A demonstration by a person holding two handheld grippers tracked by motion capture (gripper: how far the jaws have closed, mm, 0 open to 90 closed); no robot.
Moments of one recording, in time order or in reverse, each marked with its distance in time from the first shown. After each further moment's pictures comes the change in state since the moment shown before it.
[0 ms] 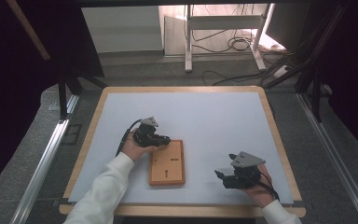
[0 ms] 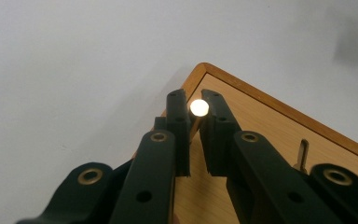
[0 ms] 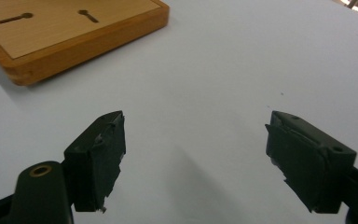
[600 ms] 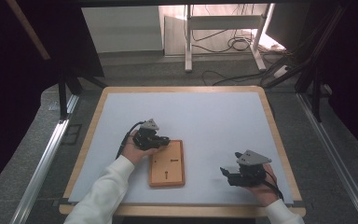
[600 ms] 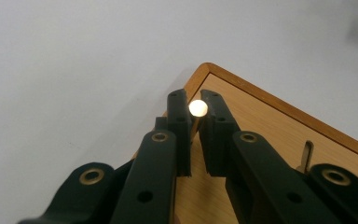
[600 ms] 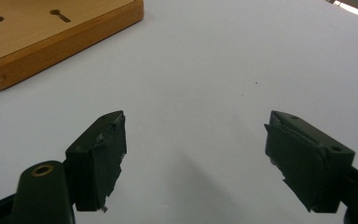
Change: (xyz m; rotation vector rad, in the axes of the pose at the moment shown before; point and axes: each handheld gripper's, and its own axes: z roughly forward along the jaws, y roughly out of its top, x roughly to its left) left arm -0.014 -0.005 0.000 -0.036 0.084 0.041; right arm -0.015 -0.008 -0.005 0.002 -0.051 0.041
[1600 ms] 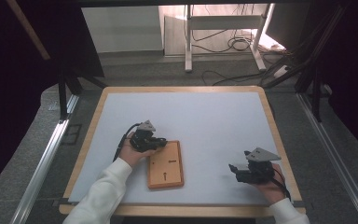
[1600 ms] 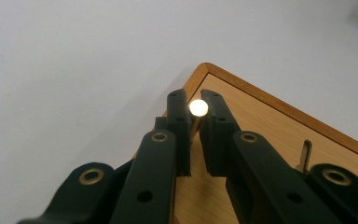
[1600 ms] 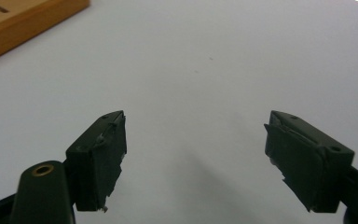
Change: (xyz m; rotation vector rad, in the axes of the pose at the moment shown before) left arm 0.000 -0.009 -0.009 0.001 0.019 -0.035; right arm -0.021 -0.009 -0.007 0.015 -0.054 0.063
